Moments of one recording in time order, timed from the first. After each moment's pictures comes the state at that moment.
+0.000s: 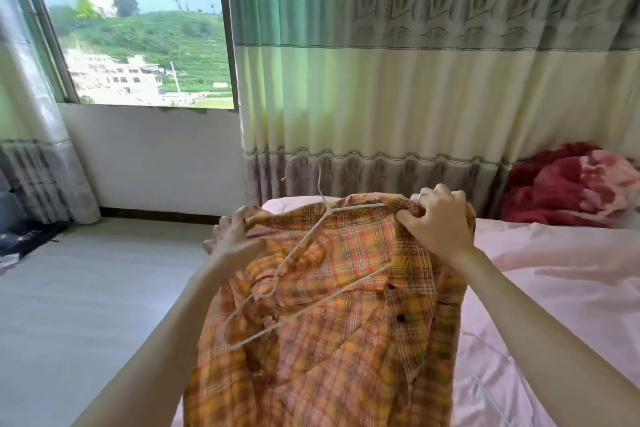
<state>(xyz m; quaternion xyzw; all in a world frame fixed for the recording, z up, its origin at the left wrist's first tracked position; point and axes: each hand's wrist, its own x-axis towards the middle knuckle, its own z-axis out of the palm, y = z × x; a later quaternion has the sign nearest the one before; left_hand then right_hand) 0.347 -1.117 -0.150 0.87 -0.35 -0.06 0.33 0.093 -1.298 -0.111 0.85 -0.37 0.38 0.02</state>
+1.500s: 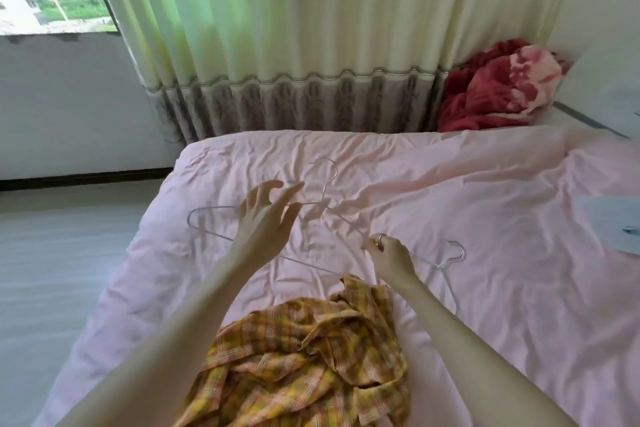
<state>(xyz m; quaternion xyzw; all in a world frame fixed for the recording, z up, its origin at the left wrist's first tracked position) 0.214 -1.281 -0.253 0.74 -0.62 0.03 0.26 0.007 -1.376 -0.329 0.72 -0.53 0.22 -0.39</state>
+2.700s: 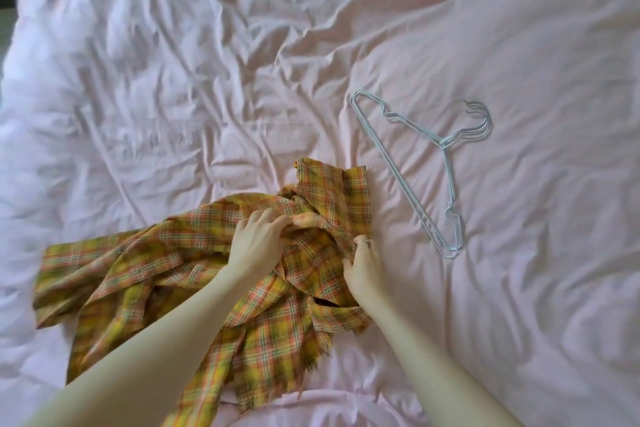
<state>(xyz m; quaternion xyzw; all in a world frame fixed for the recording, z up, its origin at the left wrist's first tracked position) 0.138 -1.319 -0.538 0.77 -0.59 -0.21 -0.03 -0.050 -1.352 -0.576 0.68 -0.63 -0.03 -0.38</state>
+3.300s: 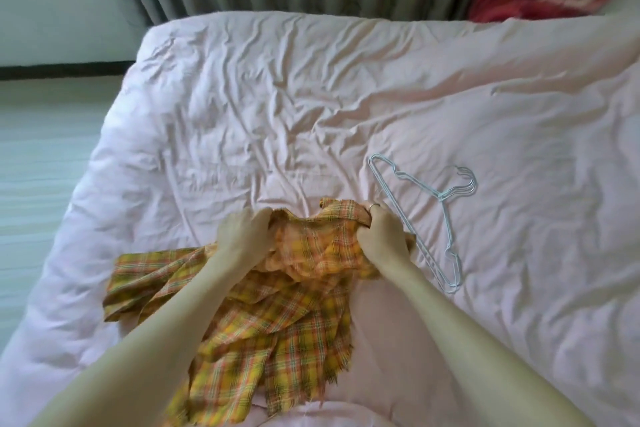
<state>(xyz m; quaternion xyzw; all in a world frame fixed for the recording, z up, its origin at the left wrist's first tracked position) 0.192 -1.284 -0.396 0.84 -0.55 -0.05 -0.02 -0.002 -1.374 -0.402 0.75 -0.56 0.13 -0.33</state>
